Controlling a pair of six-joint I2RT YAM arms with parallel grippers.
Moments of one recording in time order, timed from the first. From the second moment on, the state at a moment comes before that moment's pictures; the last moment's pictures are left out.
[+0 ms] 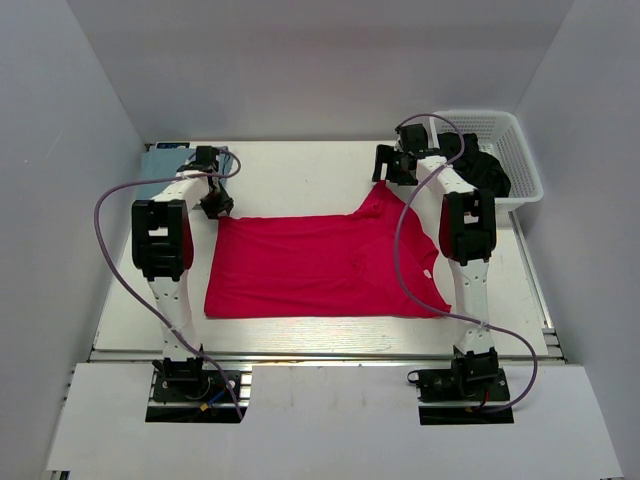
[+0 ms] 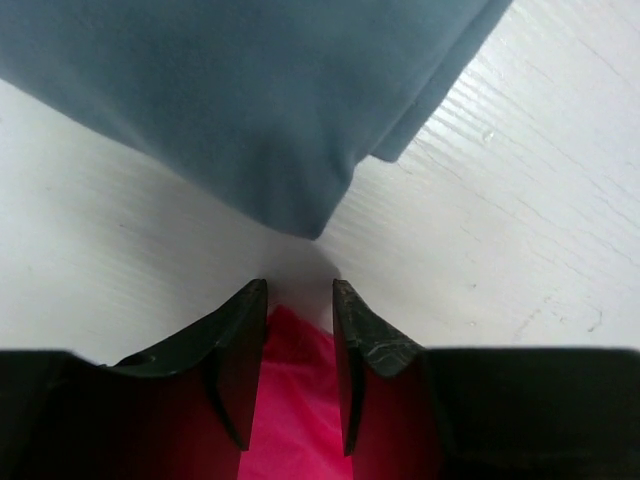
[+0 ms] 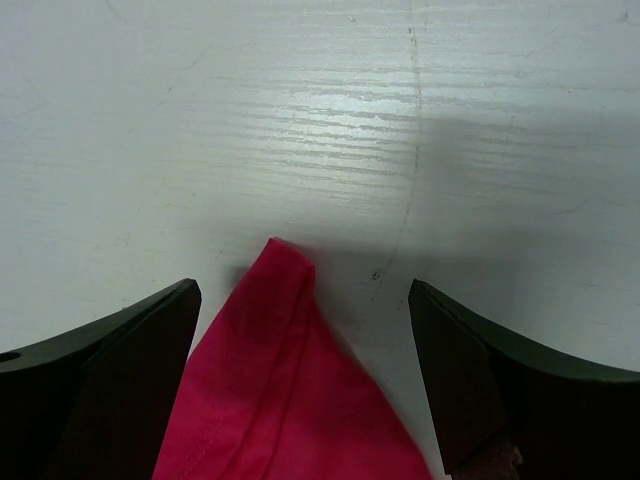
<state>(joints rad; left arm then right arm) -0.03 2.17 1.64 -0.61 -0.15 -0.54 0.20 2.43 2.04 -0.46 -0.12 0.23</state>
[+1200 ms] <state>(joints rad) -0.04 1.90 1.37 -0.50 -0.13 -0.54 0.21 2.31 1.85 -0.34 -0.16 0.25</state>
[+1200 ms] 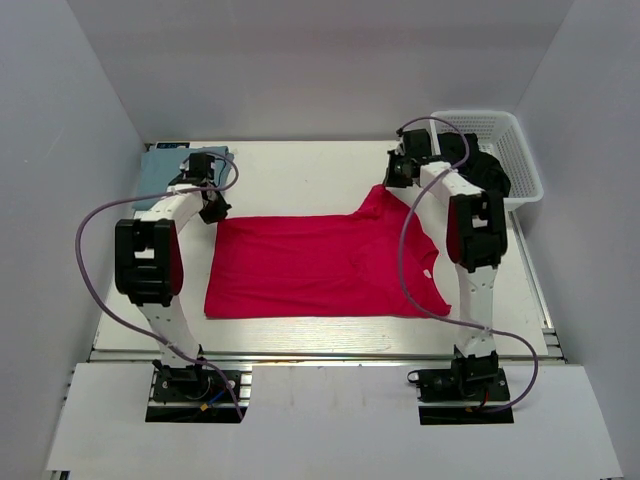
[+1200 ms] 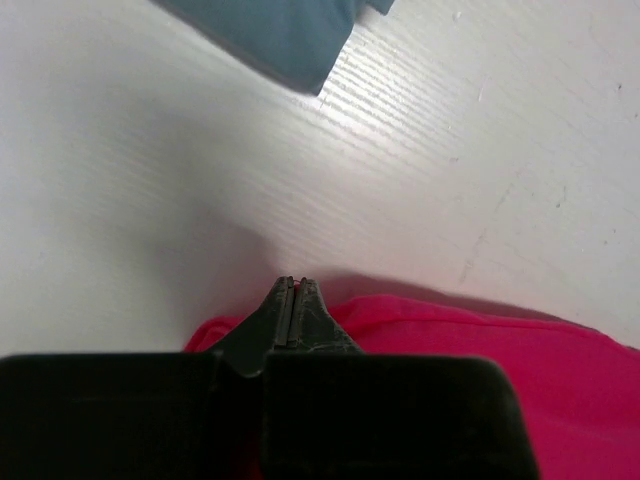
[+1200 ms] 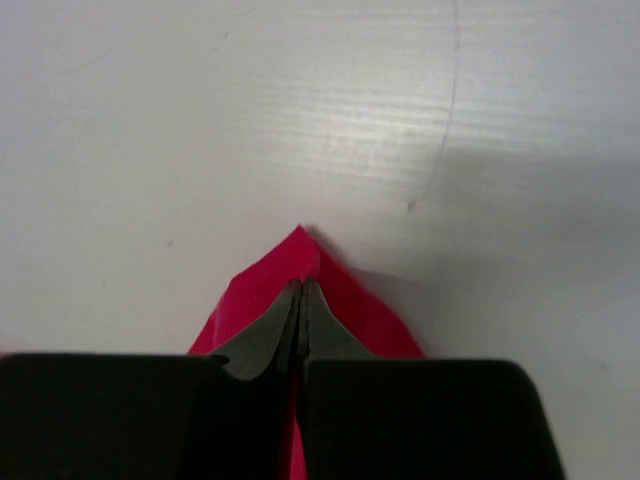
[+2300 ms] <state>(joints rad) -0.04 1.53 1.00 -0.48 -0.17 -0.54 0.21 1.25 1.03 -0.57 -0.09 0.38</state>
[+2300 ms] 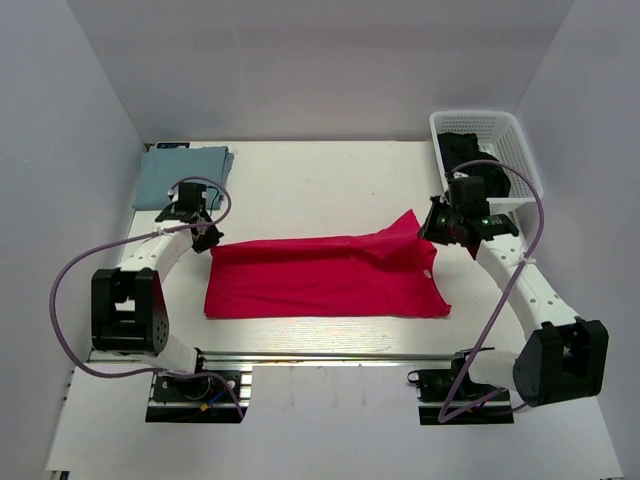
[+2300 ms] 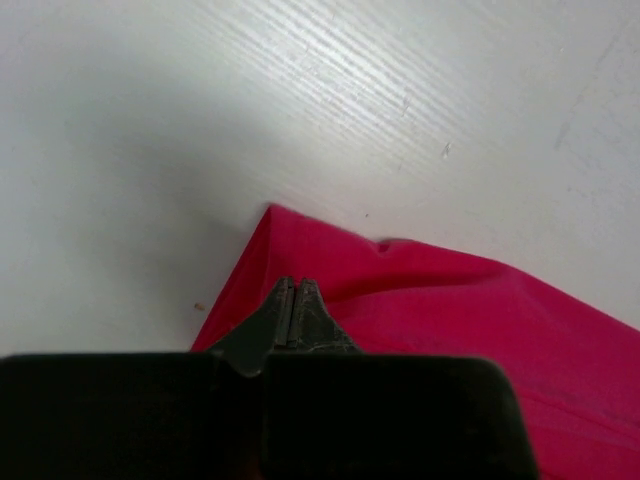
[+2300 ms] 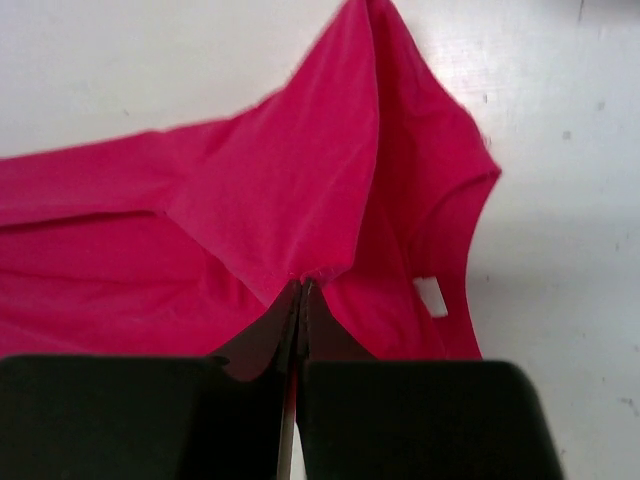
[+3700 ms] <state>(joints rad) -0.04 1.34 0.86 -0.74 -0.19 -0.72 0.21 0.98 0.63 -0.56 -0.11 0.52</state>
